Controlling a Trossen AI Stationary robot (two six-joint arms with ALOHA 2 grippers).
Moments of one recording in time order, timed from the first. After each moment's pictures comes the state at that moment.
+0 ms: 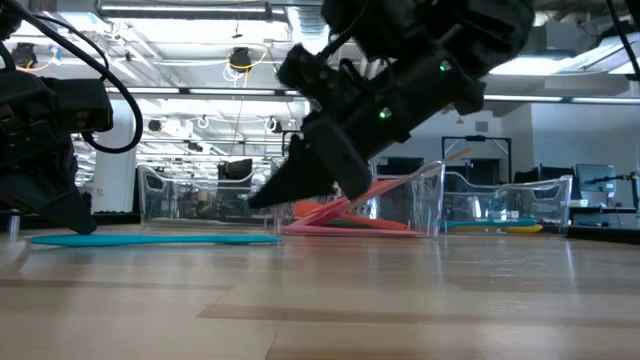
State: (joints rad) left arm -0.69 1.35 0.32 -0.07 -0.55 -1.21; right arm 0.25 2.08 1.12 0.34 0.30 -0.11
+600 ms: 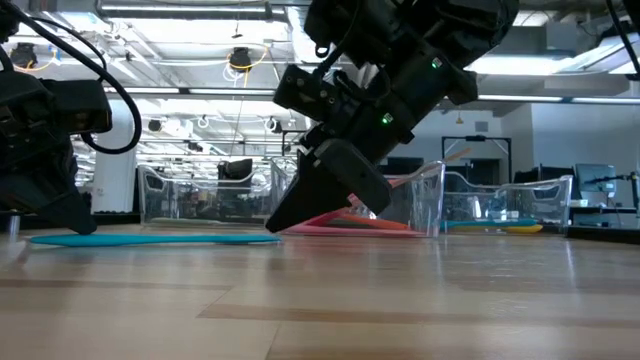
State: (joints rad) left arm -0.69 1.35 0.30 -0.06 -0.56 -1.21; right arm 0.24 2.08 1.20 0.08 0.26 -0.13
